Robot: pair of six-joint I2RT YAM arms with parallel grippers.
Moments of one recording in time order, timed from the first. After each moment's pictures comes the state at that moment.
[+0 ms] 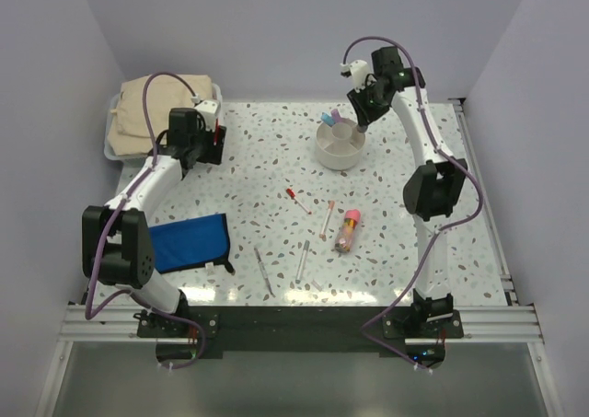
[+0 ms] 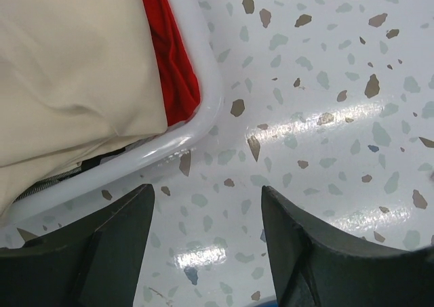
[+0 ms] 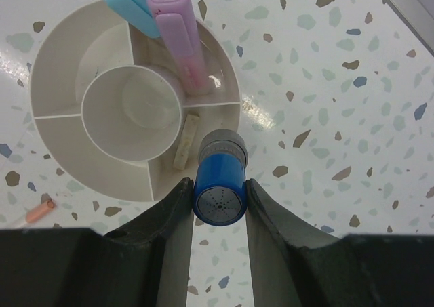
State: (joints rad) left arm -0.11 1.59 1.17 -0.25 0.03 0.12; right arm 0.20 2.32 2.48 -1.13 -0.13 -0.44
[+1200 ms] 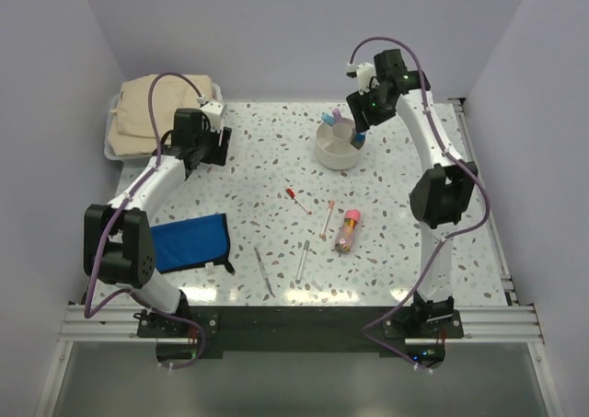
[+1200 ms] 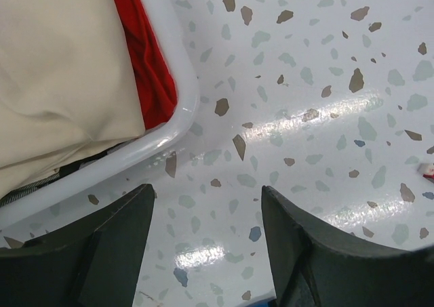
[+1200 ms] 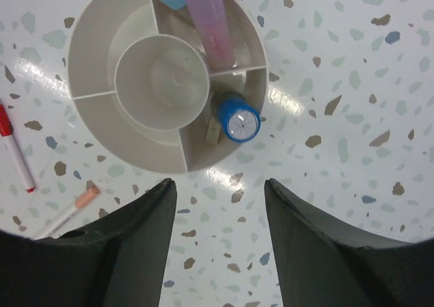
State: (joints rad) left arm -0.14 1.60 1.17 -0.25 0.03 0.12; right arm 0.21 2.20 2.31 -1.11 -0.13 -0.29
